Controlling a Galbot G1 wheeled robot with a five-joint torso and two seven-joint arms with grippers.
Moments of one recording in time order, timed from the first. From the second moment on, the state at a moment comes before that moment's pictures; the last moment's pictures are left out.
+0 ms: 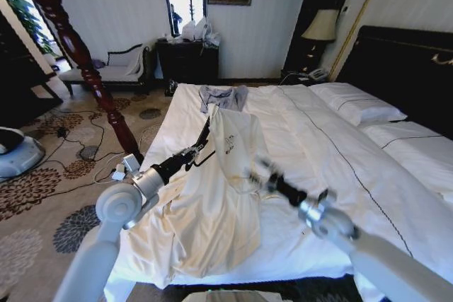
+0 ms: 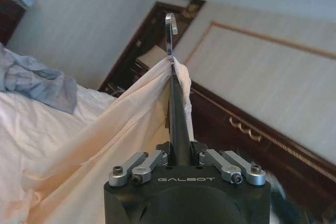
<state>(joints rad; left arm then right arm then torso) 1.04 -1.02 -0.45 -2.25 -1.33 0.59 -0.07 -1.11 0.61 0.36 1.98 1.06 0.24 -0.06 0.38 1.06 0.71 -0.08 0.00</state>
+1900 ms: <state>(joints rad) 0.94 -0.81 -0.13 -2.50 -1.36 0.63 0.01 -0.98 0.15 0.47 1.54 1.08 -0.14 -1.52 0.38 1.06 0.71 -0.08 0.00</state>
